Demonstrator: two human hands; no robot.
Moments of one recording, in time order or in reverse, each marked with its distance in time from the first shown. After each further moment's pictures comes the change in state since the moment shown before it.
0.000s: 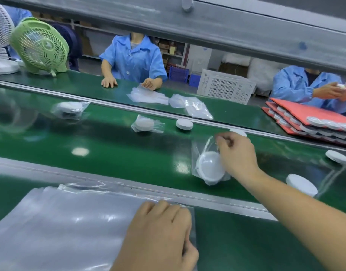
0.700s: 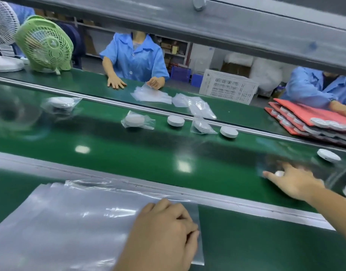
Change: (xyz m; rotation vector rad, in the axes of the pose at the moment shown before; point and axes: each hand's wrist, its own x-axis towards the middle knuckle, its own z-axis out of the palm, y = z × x) left_hand -0.007 -0.011 0.005 -0.072 -0.115 -0.074; right_hand 0.019 0.152 -0.092 -0.947 -0.329 0.434
